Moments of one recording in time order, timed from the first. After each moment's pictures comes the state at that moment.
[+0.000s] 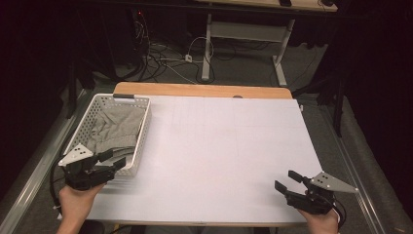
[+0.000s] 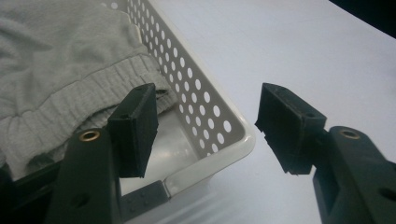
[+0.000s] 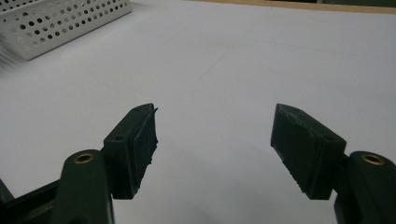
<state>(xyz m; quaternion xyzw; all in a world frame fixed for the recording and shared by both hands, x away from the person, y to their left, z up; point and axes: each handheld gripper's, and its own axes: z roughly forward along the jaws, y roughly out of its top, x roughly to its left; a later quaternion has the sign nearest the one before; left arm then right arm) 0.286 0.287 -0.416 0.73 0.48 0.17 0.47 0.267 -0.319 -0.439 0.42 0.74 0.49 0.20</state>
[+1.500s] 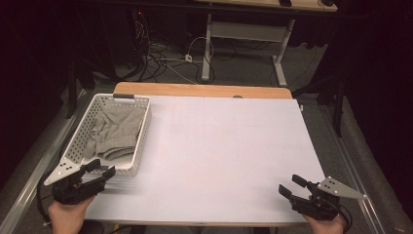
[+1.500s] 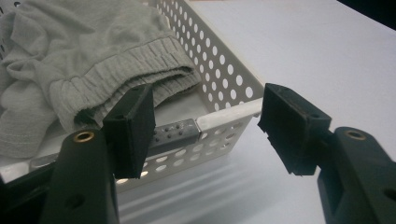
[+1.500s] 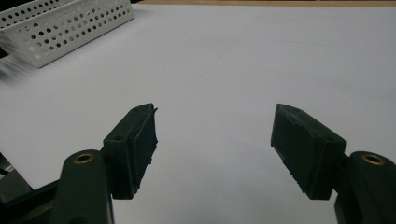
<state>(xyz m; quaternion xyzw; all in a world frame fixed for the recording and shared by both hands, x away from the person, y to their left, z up) 0.255 0.305 -0.432 0.71 0.49 0.21 0.47 0.255 -0.327 -0.440 0.43 0.73 0.50 0.20</state>
